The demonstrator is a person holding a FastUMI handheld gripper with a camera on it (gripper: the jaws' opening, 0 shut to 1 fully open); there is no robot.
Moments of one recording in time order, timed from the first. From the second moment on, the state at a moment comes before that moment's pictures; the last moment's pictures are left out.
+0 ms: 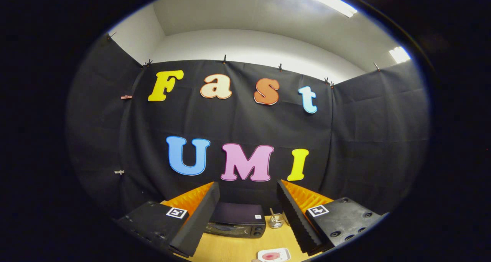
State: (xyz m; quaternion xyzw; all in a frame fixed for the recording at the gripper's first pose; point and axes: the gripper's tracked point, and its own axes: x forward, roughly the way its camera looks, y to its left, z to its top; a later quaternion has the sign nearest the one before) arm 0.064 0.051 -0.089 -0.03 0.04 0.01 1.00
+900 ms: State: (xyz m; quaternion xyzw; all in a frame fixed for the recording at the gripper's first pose) arm 0.193 0.073 -0.370 0.05 0.19 0.03 0.98
